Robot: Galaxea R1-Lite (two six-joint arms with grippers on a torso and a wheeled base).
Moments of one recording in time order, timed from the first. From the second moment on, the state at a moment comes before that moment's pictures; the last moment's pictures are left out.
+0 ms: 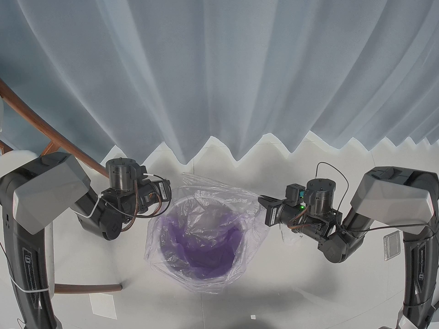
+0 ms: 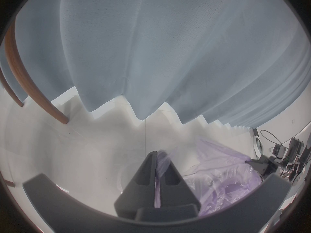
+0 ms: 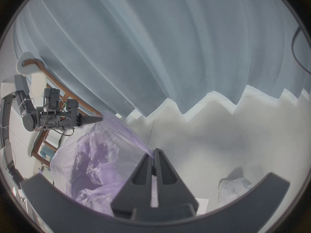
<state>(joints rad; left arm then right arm) -0.26 2.29 -1.00 -0.97 -0.11 -0.32 0.47 2.36 -0.89 -1.21 0.15 0.18</state>
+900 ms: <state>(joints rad) -0.31 2.03 -0.70 -1.00 -0.12 -0.38 0.46 2.18 -0.66 -1.31 0.15 0.47</state>
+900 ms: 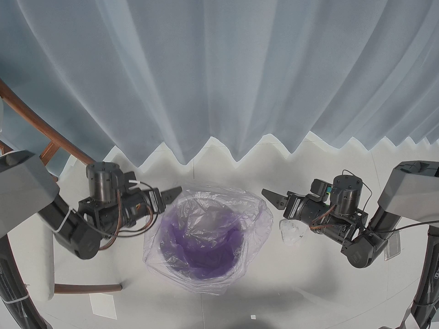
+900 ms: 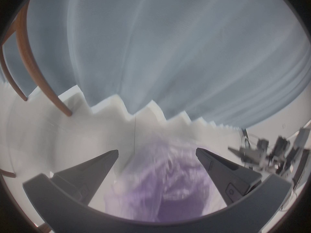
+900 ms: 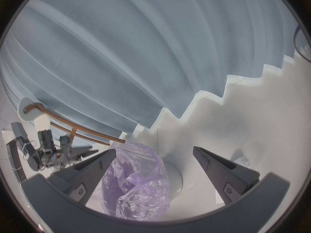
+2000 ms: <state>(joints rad) -0.08 2.27 -0.20 -1.50 -0.08 -0.05 0.50 2.05 -0.53 -1.28 0.08 0.48</state>
